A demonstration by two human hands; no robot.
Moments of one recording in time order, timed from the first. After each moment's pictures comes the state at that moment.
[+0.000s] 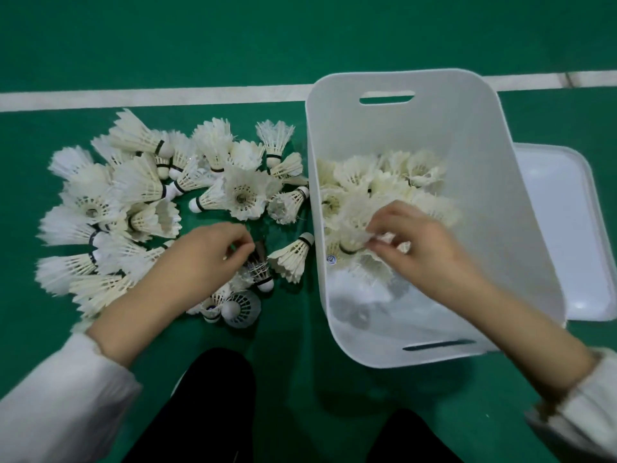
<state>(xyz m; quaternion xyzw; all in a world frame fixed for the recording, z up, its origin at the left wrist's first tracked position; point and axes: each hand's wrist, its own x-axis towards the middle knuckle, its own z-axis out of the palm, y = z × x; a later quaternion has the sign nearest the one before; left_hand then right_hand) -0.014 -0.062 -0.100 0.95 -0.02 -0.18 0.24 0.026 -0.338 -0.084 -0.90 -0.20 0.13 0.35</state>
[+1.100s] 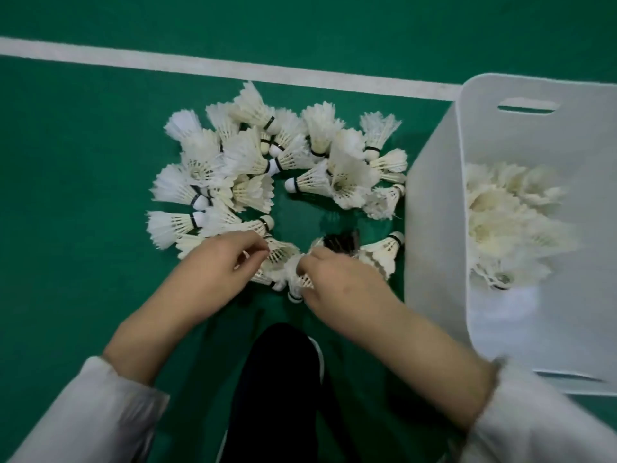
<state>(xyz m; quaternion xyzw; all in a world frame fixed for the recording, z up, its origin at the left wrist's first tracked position) -0.086 0.040 -0.107 0.93 0.08 -0.14 0.33 -0.039 -0.137 -0.087 -0.89 -0.34 0.28 0.12</state>
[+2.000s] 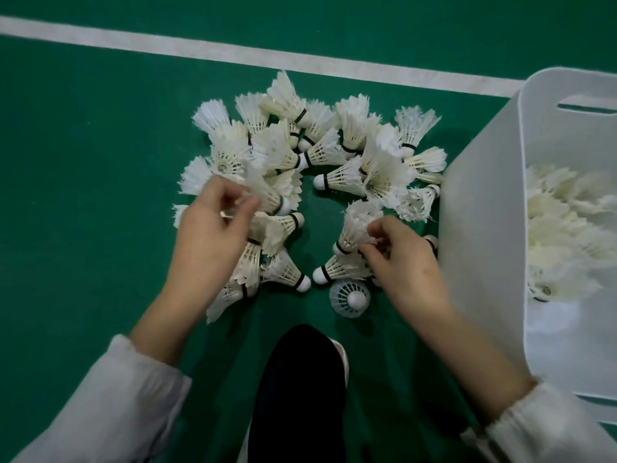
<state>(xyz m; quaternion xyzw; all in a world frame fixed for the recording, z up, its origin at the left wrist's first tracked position) -0.075 0.066 -0.106 0.84 0.26 0.07 0.46 -0.017 -0.139 -0.114 -0.91 -0.07 0.21 0.34</state>
